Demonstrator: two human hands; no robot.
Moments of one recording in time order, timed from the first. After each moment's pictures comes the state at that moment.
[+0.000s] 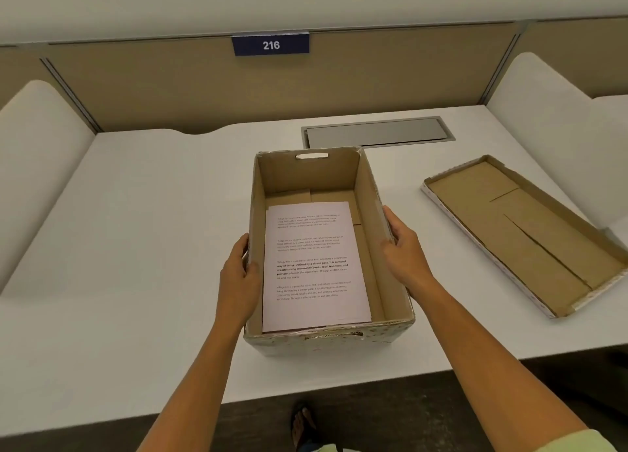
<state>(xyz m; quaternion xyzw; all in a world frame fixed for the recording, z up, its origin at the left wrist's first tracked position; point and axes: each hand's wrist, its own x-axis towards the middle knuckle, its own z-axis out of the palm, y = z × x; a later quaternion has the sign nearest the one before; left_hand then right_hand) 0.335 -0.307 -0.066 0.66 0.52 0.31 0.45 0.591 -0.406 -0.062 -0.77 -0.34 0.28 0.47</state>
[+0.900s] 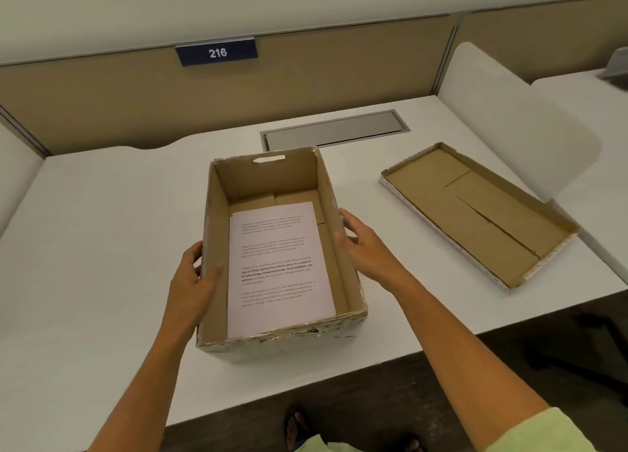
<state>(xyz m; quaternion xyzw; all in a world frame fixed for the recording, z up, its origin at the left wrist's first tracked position) 0.335 -0.307 -0.048 0.68 0.55 0.24 0.42 0.603 -0.430 -0.051 -0.74 -0.38 0.36 0.42</state>
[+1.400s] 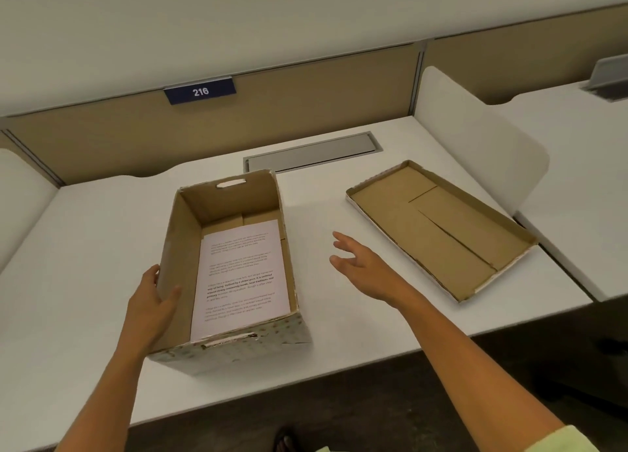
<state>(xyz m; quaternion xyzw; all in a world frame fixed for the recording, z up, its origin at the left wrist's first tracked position) 0.356 -0.353 -0.036 0.72 0.61 0.20 0.27 0.695 -0.524 -0.053 -0.69 -0.43 0.42 0.40</state>
